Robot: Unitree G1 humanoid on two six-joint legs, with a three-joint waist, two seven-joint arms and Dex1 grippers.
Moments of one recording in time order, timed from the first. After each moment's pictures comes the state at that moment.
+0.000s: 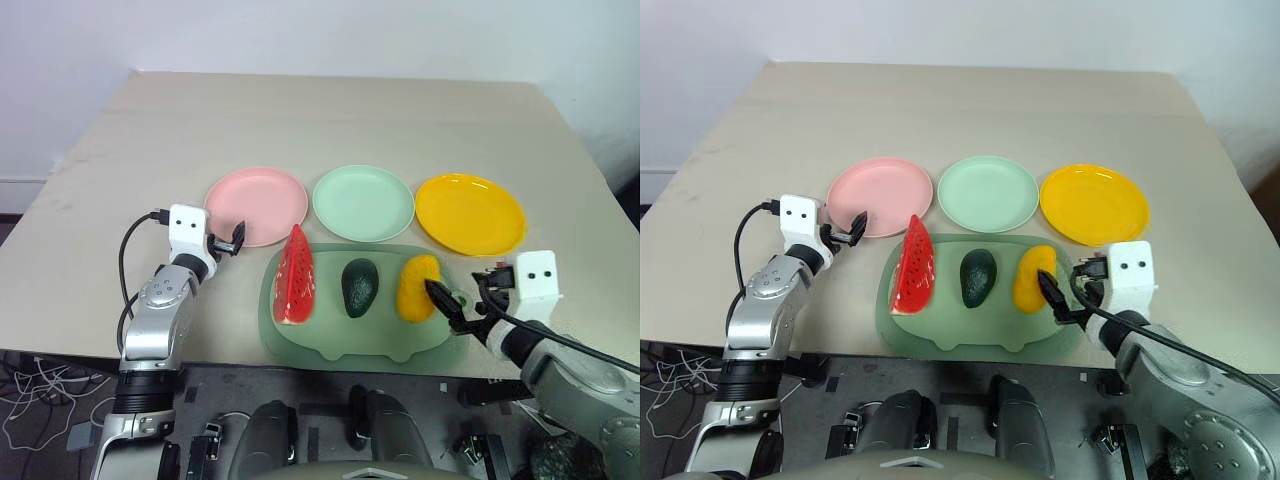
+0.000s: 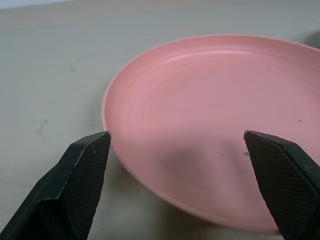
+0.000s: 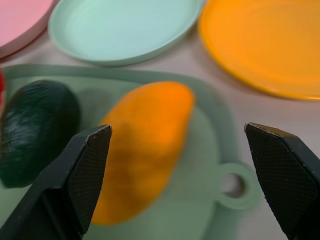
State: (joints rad) left arm -0.28 0.32 0.13 -0.02 -0.15 0.35 -0.24; right arm 0.07 -0.49 -0.38 -0.91 1.15 1.19 -0.34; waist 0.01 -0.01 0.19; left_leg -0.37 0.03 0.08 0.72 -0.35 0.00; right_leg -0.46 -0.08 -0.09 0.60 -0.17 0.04
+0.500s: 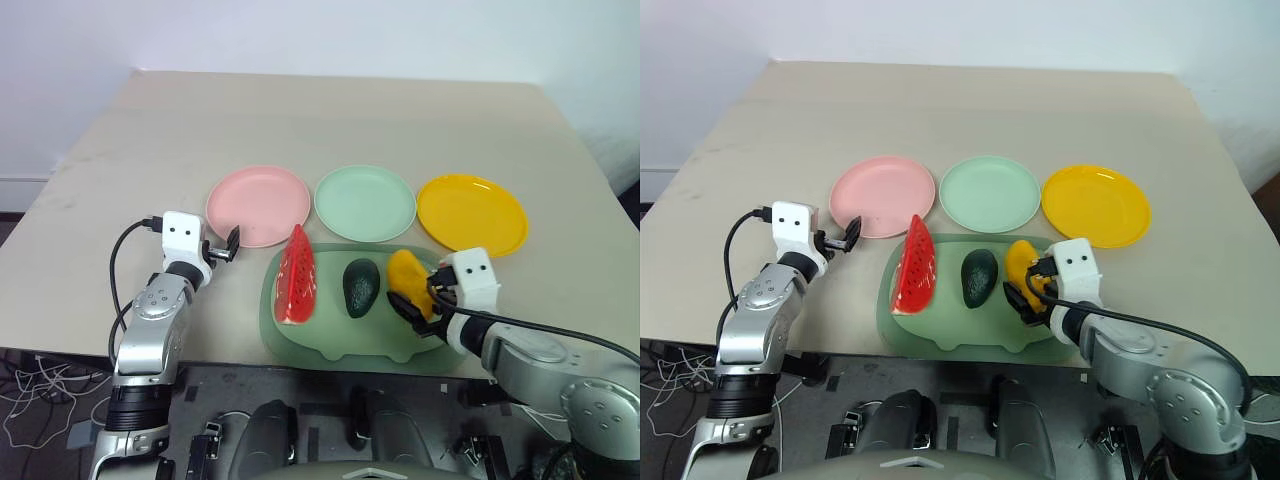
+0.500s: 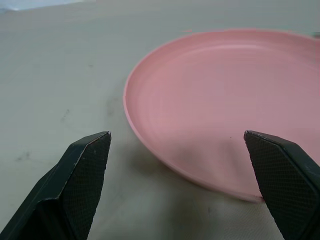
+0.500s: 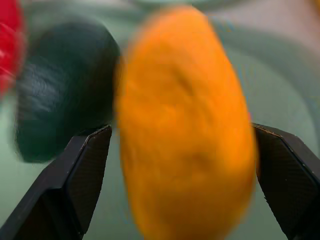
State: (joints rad) left arm -0.22 0.32 0.14 -0.13 -0.16 0.38 -0.19; right arm -0.06 -0.56 -0.10 -0.73 1.07 1.22 -0.38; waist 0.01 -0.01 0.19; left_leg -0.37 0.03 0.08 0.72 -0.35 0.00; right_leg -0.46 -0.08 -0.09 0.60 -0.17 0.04
